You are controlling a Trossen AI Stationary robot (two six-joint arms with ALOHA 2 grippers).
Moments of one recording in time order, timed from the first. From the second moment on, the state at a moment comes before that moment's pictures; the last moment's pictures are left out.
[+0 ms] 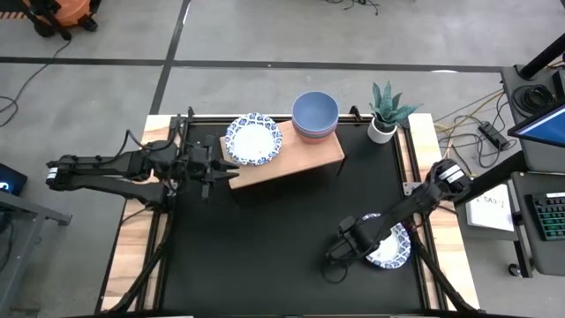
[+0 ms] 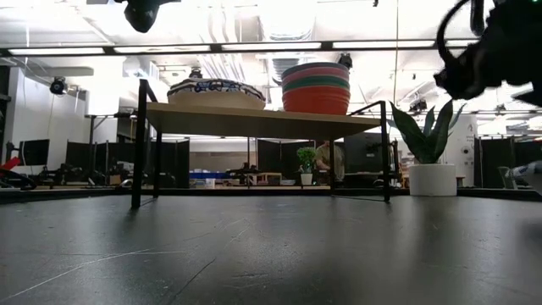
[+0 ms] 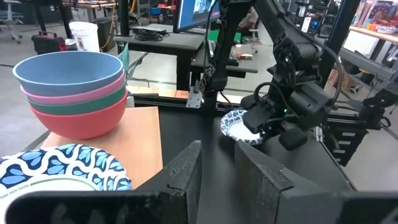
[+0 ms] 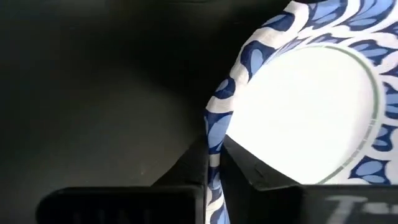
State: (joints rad) left arm 0.00 0.74 0.76 -0.17 -0.04 -0.09; right arm 0.52 1.77 1.20 -1.11 -0.16 1.51
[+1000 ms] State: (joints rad) left arm 0.00 0.55 0.76 -0.16 -0.04 -0.03; right arm 0.33 1.67 1.89 -0.83 0.50 -0.12
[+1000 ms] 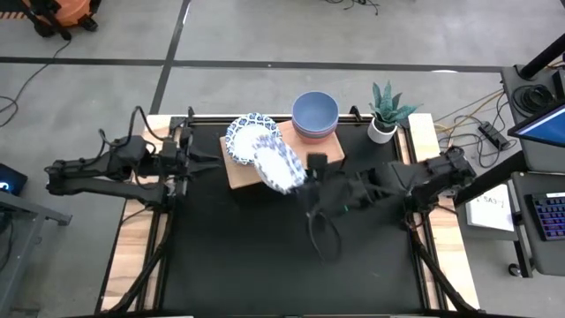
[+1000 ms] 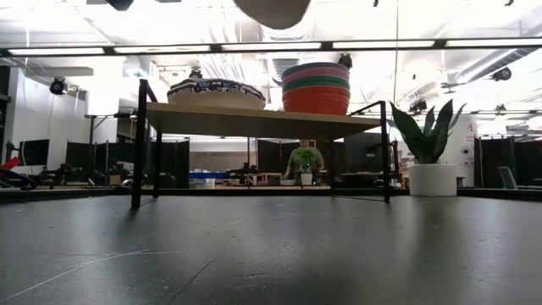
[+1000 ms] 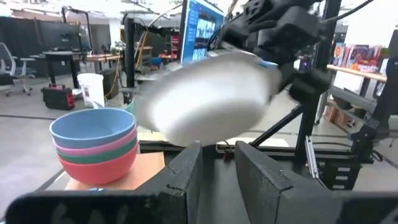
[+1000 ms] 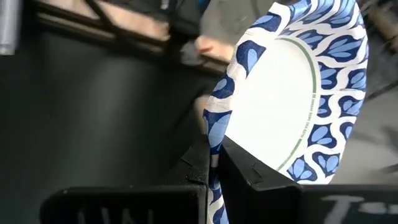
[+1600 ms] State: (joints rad) left arm 0.00 0.47 0.76 -0.19 -0.04 -0.03; right arm -0.04 1.72 1.78 -0.50 0.26 -0.47
